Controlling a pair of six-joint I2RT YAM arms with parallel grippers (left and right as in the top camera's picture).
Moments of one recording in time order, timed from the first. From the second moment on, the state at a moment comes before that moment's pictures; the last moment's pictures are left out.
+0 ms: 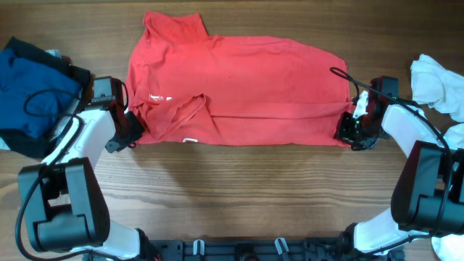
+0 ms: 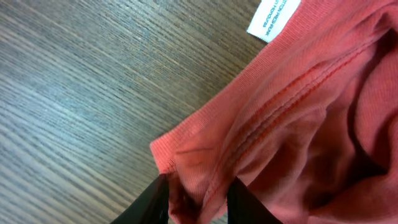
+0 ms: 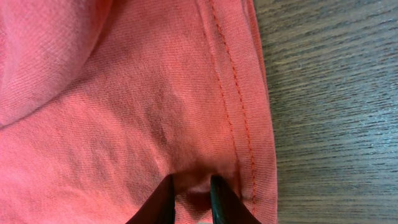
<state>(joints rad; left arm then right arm) 0.13 1.70 0.95 -0.67 -0.11 -0.48 -0.20 1.76 0.96 -0.70 -0.20 0.16</state>
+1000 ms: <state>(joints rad) 0.13 1.70 0.89 -1.06 -0.42 -0.78 -0.34 1.74 0.95 -0.93 -0.01 0.33</state>
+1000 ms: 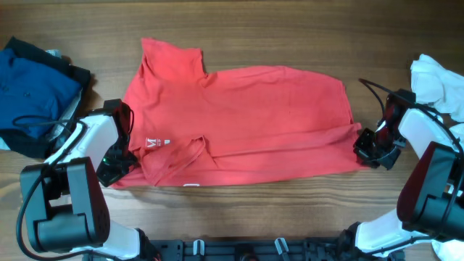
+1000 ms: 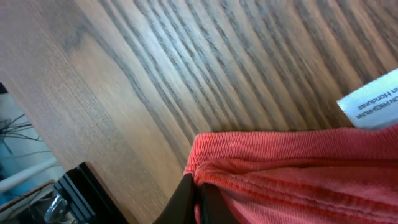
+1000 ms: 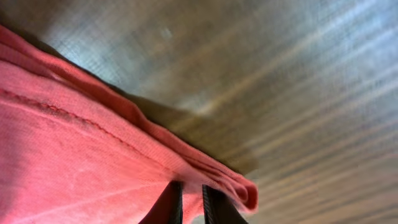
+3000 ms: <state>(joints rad) 0.07 2.18 1.51 -0.48 0.11 -0.38 -0.16 1.64 1.33 -0.78 -0.32 0.07</state>
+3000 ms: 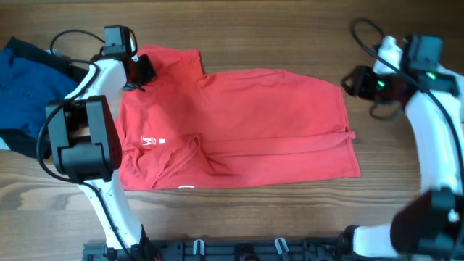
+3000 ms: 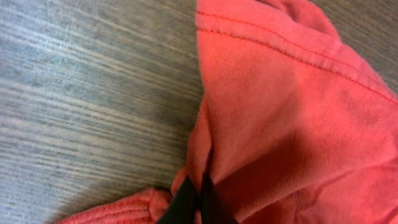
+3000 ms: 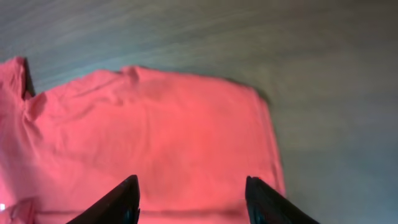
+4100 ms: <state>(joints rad) 0.08 1.91 1.51 -1.00 0.17 -0.38 -0.02 1.73 1.39 -0.79 -0.03 0.25</state>
